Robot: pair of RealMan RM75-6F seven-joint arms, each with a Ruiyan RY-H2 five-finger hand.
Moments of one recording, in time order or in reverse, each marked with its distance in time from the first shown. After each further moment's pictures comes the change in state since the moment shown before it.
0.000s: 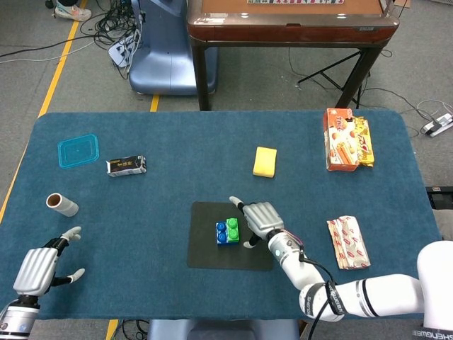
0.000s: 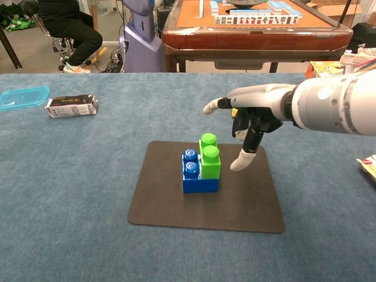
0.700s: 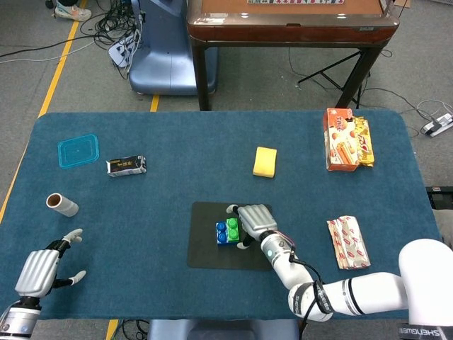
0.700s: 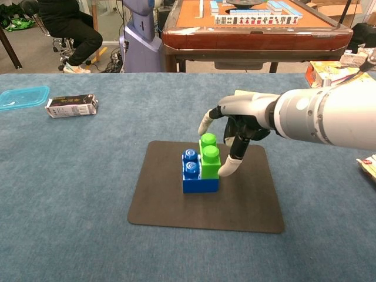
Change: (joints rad) left arm 0.005 -0.017 0.006 0.022 0.003 -0.005 -0.013; right arm 0.036 -0.079 0.002 0.055 0.049 0.033 0.027
